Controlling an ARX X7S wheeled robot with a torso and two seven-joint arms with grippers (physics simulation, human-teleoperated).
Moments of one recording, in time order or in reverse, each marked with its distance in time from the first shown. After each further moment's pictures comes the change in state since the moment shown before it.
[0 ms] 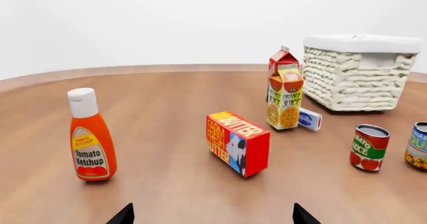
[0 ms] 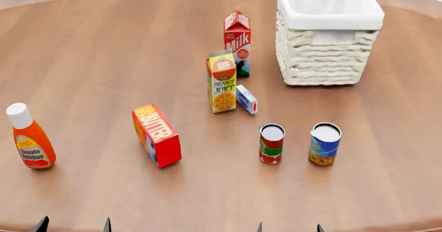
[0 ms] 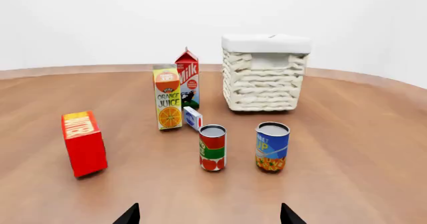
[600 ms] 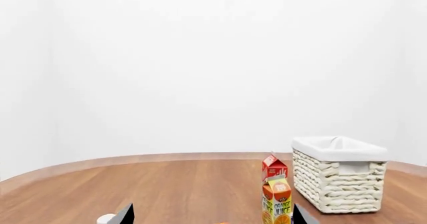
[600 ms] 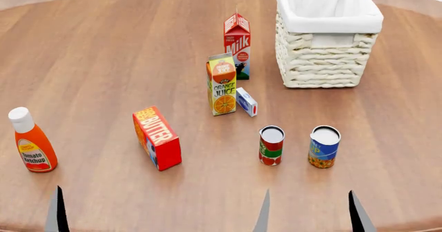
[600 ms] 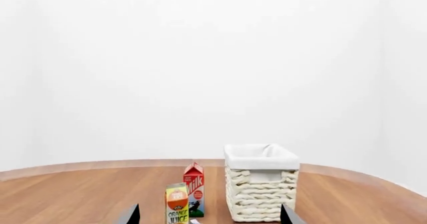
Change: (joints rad) left arm 0.191 -0.083 0.047 0.733 -0.045 -0.230 -0.088; right arm -0.191 0.077 -0.060 -0.752 0.047 0.223 0.093
